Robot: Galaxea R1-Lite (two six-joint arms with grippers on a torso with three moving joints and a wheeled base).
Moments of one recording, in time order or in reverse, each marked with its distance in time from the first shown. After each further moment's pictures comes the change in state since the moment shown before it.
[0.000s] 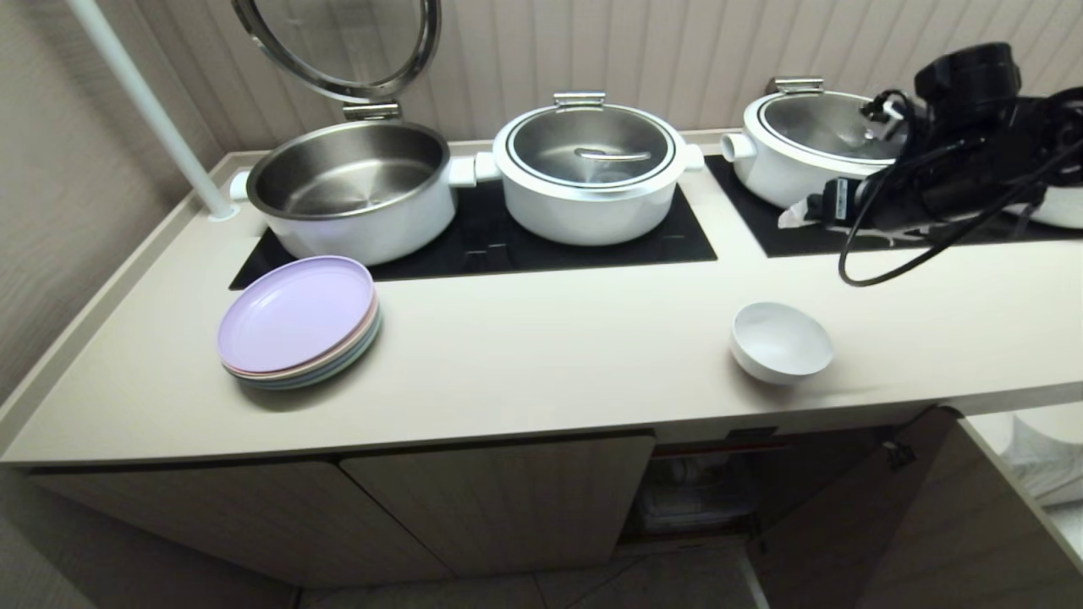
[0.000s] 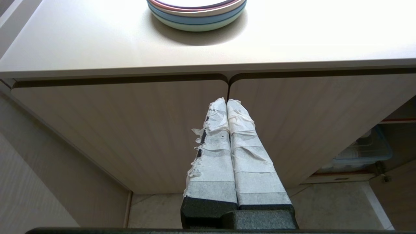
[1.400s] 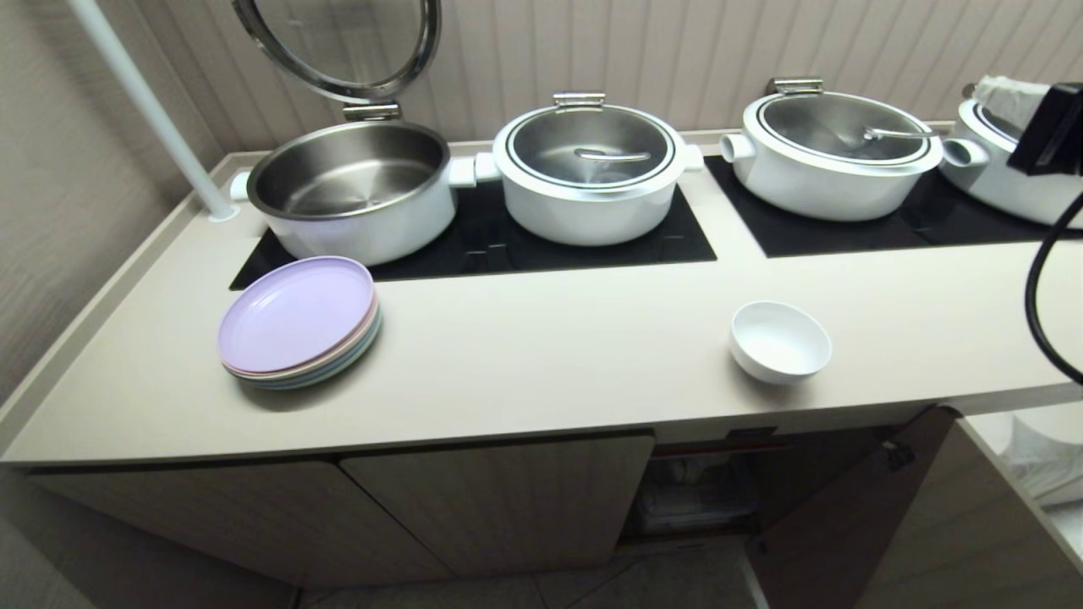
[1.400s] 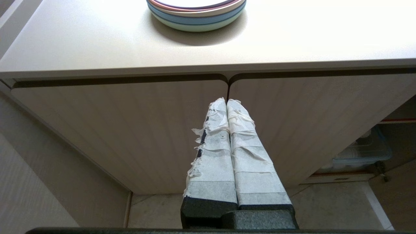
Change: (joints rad) left arm 0.000 0.000 0.000 0.000 0.000 0.000; right arm 0.000 -0.620 0.858 -0.938 0.030 -0.155
